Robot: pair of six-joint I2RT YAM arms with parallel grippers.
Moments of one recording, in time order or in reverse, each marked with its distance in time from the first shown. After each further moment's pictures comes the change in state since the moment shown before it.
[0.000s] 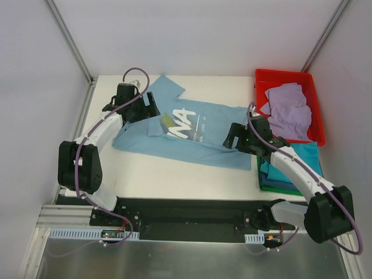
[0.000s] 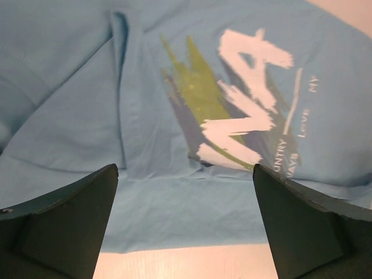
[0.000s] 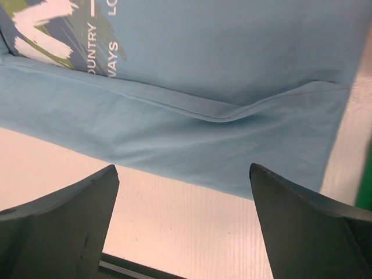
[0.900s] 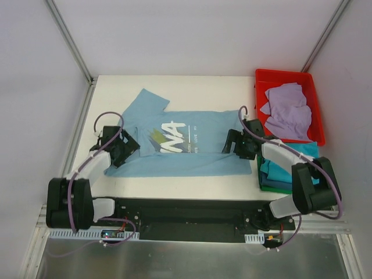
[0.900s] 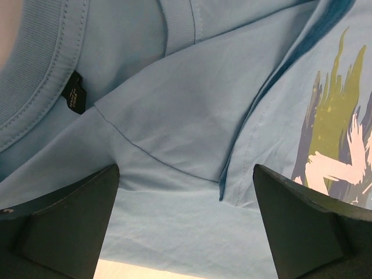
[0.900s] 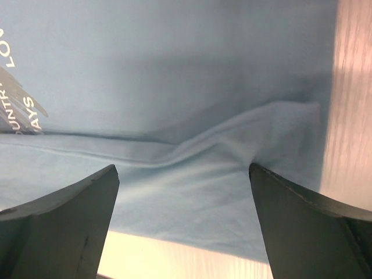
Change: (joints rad) left arm 0.158 -0.312 -0.623 0.051 -0.183 -0.359; right arm -0.042 0.325 -0.023 0.141 -0.088 -0.026
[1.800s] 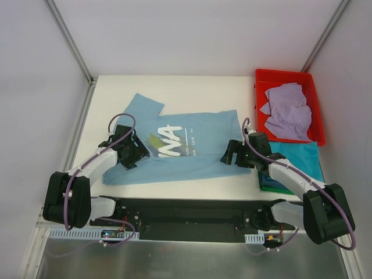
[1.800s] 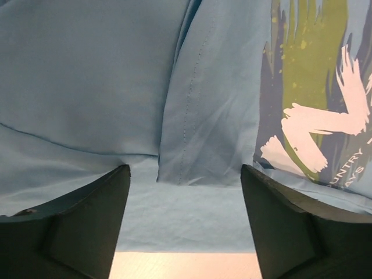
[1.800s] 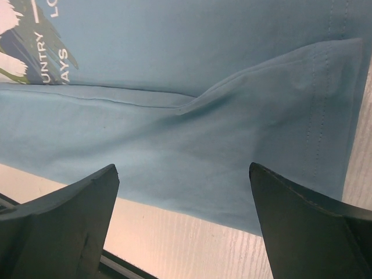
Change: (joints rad) left arm -0.172 -0.039 0.012 -0.156 0.043 -0.072; right arm 0.027 -0.324 -0.268 0.120 -0.113 -0.040
